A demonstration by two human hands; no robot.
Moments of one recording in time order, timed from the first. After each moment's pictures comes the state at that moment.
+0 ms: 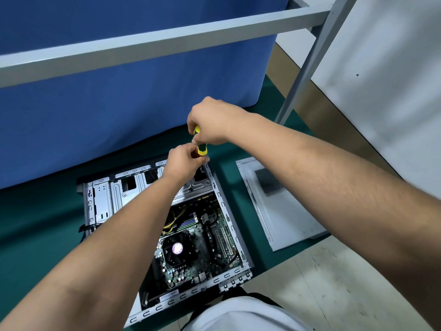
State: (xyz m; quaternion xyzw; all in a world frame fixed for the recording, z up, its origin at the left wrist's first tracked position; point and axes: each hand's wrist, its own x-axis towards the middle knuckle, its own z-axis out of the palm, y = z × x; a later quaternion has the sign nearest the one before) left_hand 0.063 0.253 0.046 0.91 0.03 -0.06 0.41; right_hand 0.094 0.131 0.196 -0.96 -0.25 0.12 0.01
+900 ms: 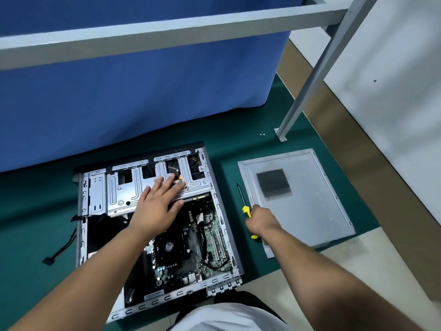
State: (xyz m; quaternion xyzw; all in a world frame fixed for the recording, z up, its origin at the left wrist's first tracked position) left_hand -0.036 0.313 -0.032 0.97 -0.04 -0.13 0.19; right_hand -0.028 -0.002 -0.055 -0.92 0.14 0.33 0.16
